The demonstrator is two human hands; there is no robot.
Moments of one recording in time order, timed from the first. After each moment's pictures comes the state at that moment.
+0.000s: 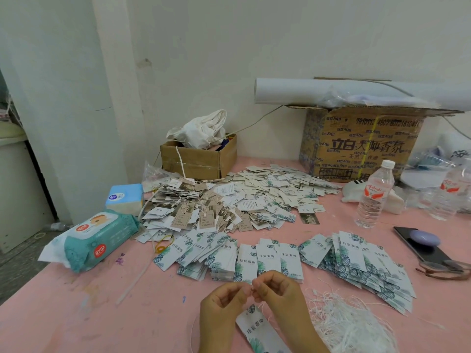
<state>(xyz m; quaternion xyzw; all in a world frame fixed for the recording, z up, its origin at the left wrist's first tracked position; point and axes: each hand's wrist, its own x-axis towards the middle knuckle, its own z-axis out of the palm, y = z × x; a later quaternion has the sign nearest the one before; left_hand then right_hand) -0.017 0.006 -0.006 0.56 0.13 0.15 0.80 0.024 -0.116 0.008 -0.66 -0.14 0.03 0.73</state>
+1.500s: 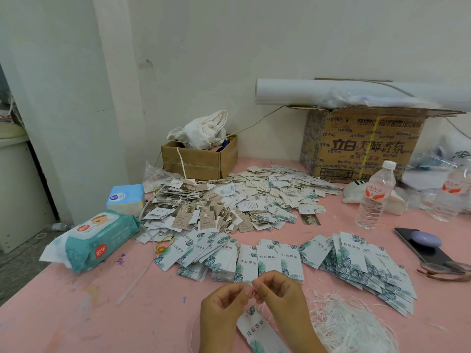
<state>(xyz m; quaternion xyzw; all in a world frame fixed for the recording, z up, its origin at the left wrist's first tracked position) -0.021 0.005 0.000 0.59 0.12 0.16 0.79 0.021 -0.114 0.010 -0.67 -0.15 0.00 0.72</state>
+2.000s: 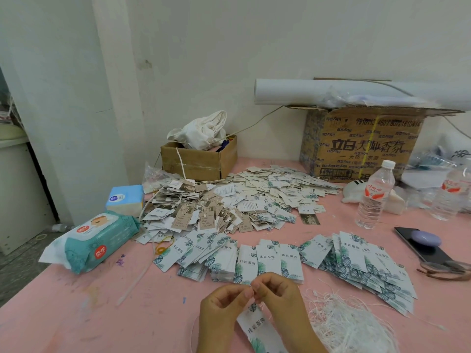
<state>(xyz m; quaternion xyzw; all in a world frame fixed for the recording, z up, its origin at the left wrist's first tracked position) -0.020 0.008 -0.002 0.57 0.10 0.14 0.80 0.021 -0.114 0.010 -0.66 -0.15 0.04 0.73</state>
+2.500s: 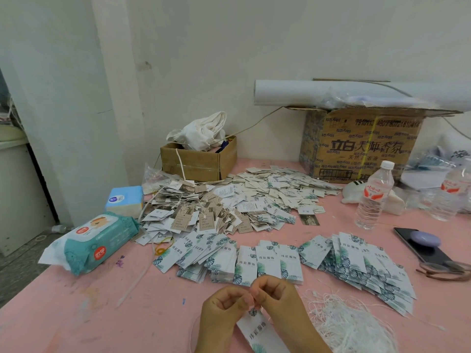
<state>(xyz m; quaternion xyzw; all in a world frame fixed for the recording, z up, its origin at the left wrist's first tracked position) -0.011 0.007 -0.014 0.50 0.05 0.11 0.86 0.023 -0.119 0.010 -0.64 -0.19 0.09 0.74</state>
